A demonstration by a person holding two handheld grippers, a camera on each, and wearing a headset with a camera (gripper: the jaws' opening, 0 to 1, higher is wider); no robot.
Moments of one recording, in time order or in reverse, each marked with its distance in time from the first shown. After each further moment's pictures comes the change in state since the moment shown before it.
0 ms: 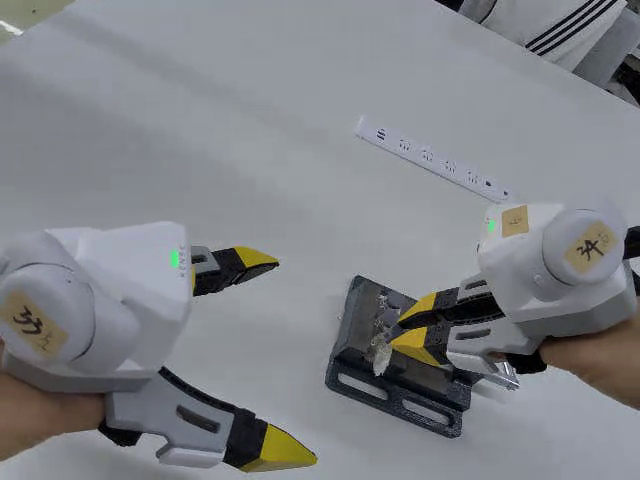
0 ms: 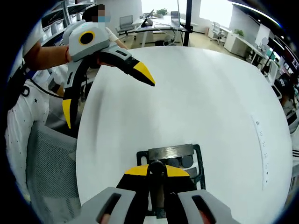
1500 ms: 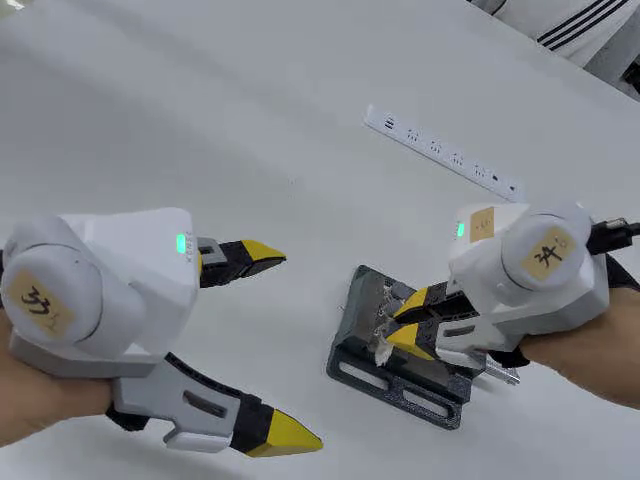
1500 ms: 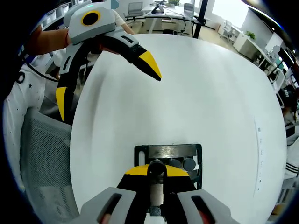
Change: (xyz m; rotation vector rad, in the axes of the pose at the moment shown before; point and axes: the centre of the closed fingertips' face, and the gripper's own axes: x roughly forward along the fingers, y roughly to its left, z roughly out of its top) left arm 0.002 -0.004 -0.002 -0.033 -0.024 -0.004; right arm 0.011 0.005 -0.002 -0.102 0.121 -0.026
